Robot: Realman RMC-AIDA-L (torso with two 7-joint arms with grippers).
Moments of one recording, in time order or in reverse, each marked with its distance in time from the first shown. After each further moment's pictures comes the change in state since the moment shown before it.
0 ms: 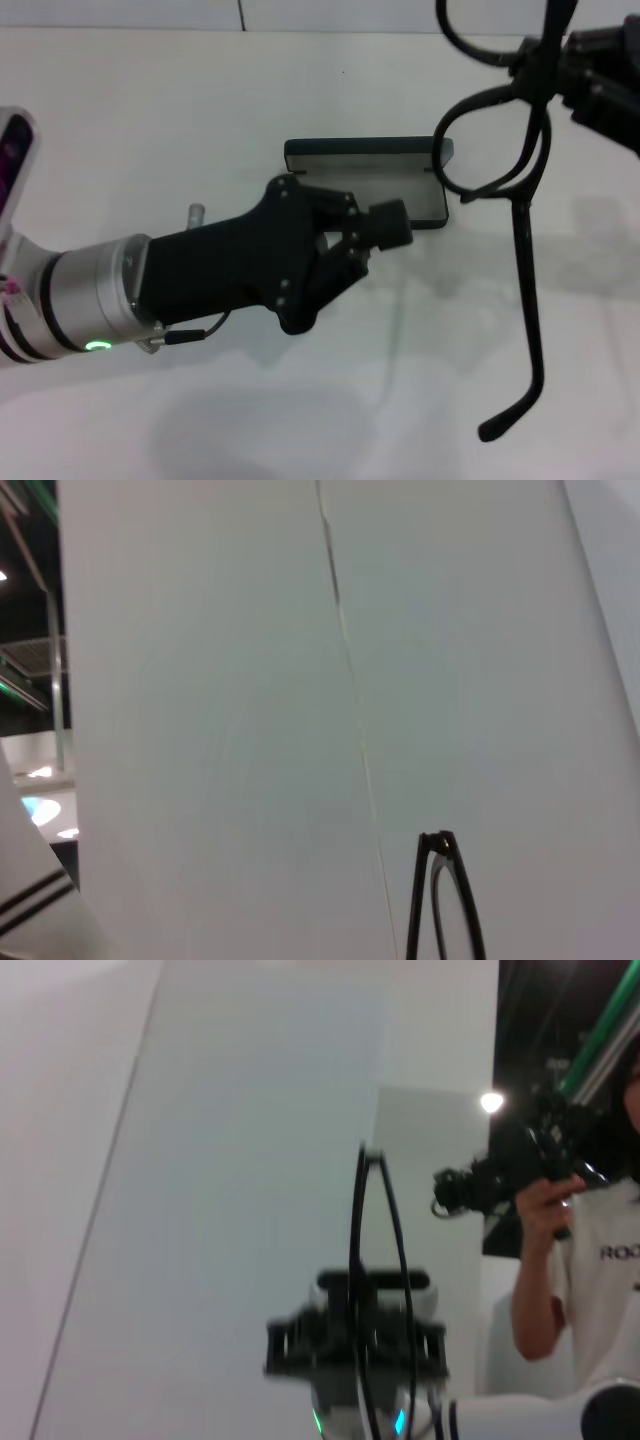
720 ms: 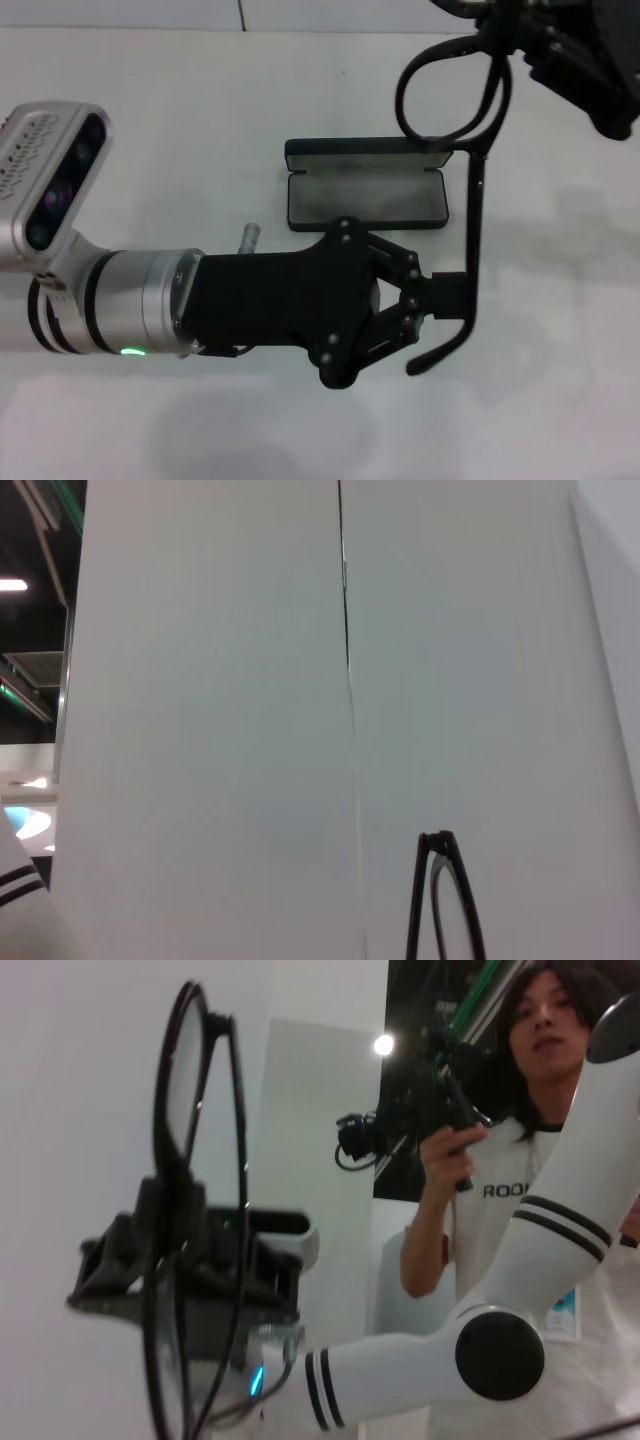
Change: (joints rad) left arm -0.076 -0.013 0.043 0.010 0.103 0.013 0.013; right arm 0.087 0.004 -0.024 0.137 0.043 0.046 -0.171
